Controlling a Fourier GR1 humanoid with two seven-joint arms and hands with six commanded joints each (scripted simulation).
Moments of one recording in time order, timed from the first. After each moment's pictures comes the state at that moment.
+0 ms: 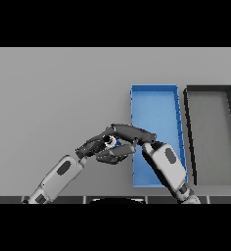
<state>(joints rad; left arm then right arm) -0.33 0.25 -0.61 -1.56 -0.02 -0.23 -0.05 -0.50 -0.06 0.35 -1.75 -0.33 0.64 0.32</state>
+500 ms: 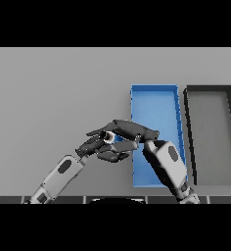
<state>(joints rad) -0.33 0.23 -0.59 -1.52 0.01 -0.22 0.04 -0.52 -0.05 0.31 -1.77 -0.49 0.57 0.43</state>
